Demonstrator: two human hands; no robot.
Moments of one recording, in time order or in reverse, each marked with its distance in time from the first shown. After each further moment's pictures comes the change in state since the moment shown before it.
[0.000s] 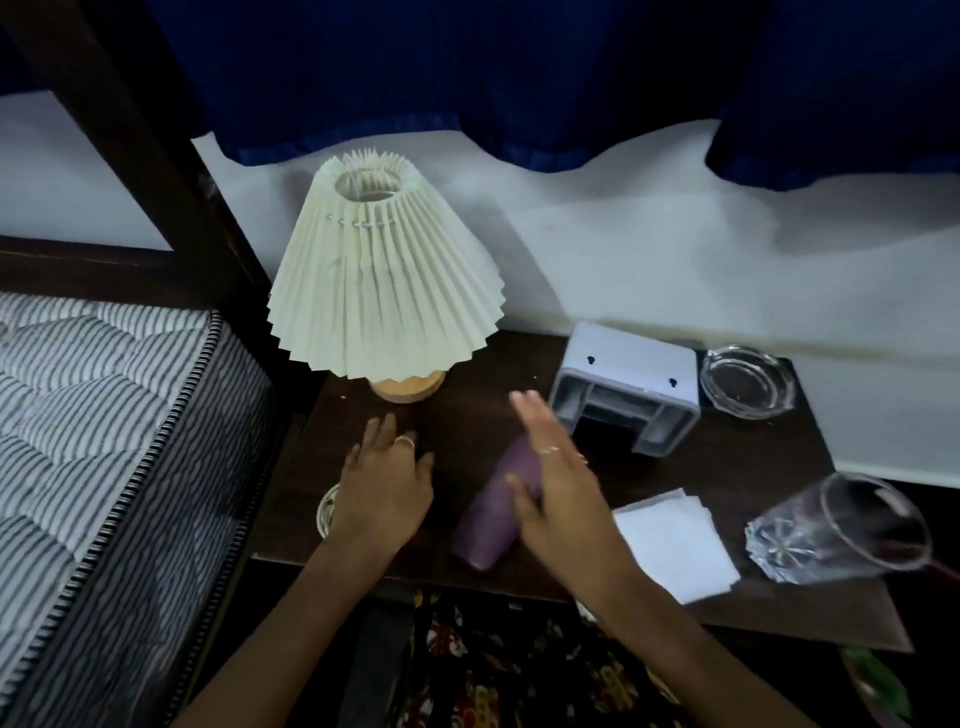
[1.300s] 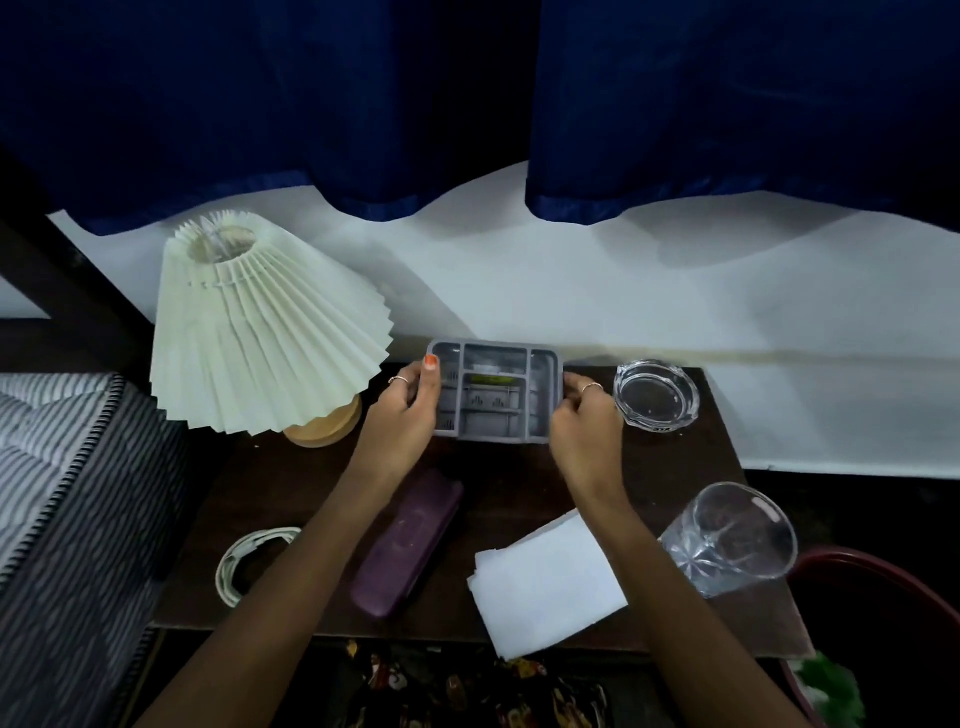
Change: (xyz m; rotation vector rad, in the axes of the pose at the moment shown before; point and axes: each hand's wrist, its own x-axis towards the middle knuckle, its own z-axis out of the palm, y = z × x) left_hand 0.043 0.125 -0.009 -0.760 0.007 0.005; right_hand 0.060 0.070 -0.093 0.223 0.481 0.501
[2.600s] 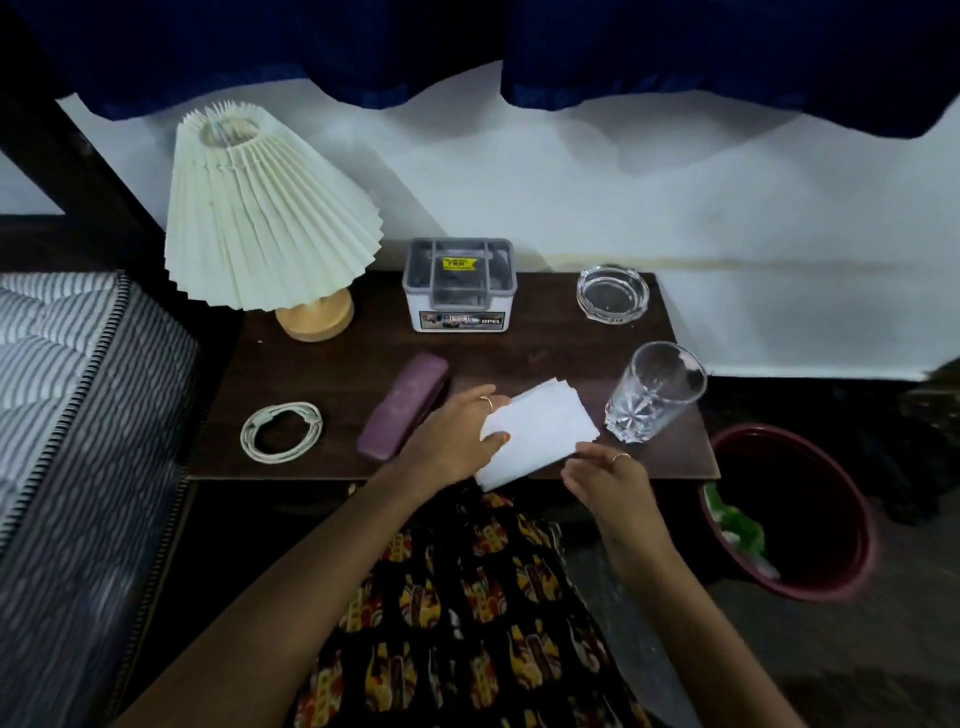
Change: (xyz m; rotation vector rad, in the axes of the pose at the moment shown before) left_hand -0.100 -0.056 0.049 0.648 -0.417 0.375; right_hand -0.157 0.074 -0.086 0.313 -0.205 0.471
